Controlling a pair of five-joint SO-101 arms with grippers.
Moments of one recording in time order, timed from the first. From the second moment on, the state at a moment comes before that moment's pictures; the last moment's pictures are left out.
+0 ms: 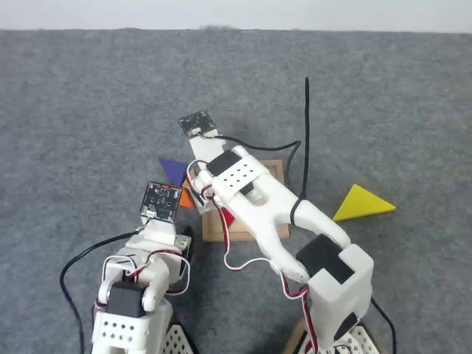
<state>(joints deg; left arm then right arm) 2.6 -102.9 96.8 72.0 1.3 -44.2 16.7 7.9 59.8 -13.5</state>
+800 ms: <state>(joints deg) 2.6 -102.9 96.8 72.0 1.3 -29.2 -11.5 36.4 48.8 -3.0</state>
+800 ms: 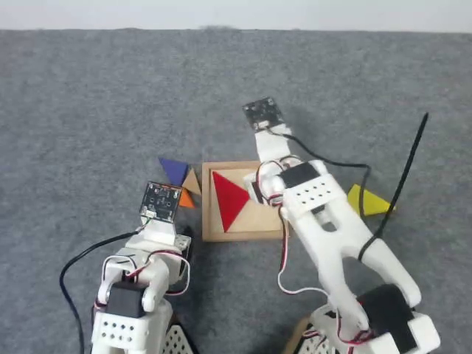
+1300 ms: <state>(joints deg) 2.6 -102.9 96.8 72.0 1.3 -36.0 -1.0 36.4 47.4 -1.7</state>
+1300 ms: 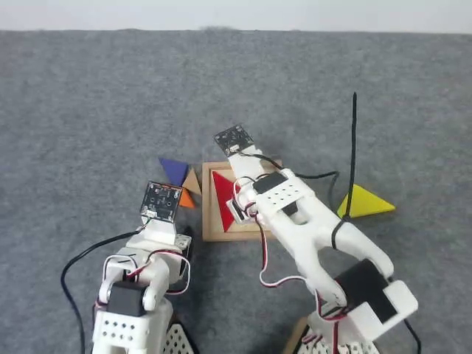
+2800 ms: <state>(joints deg) 2.6 -102.9 96.8 72.0 1.3 -27.2 -3.3 35.2 47.3 -0.8</state>
